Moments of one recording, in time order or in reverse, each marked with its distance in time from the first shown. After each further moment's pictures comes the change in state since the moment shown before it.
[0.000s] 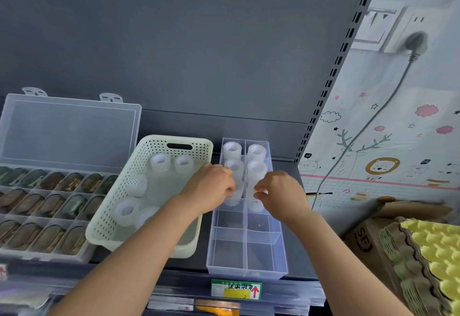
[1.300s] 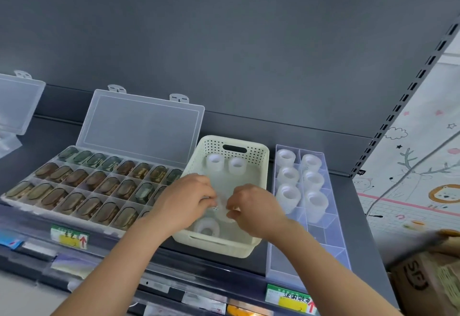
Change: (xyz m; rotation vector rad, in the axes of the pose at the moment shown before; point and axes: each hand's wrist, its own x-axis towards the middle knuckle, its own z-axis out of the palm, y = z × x) left_hand -0.136 -0.077 -0.034 -0.200 0.096 -0.313; right_hand 0.015 -0.150 0.029 0.012 -0.144 -0.443
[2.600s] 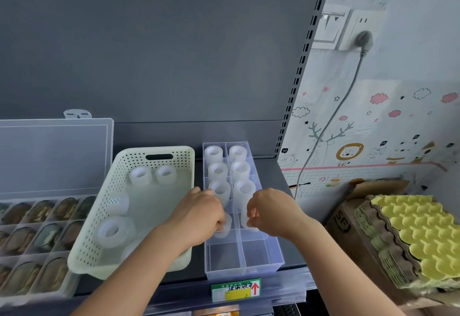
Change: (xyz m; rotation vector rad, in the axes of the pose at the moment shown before) left_hand 0.065 0.110 0.059 0.288 -0.260 0.502; right_hand -0.109 0.092 -0.036 0.054 -0.103 0.495
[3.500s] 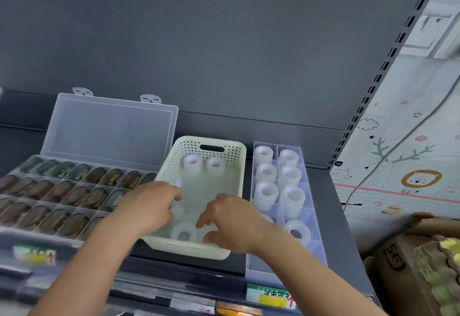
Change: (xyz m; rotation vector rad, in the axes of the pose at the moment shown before) left_hand -0.116 -0.078 -0.023 -0.101 -0.165 -0.712; right_hand 0.033 -0.125 0.021 0.023 -0.037 -0.617
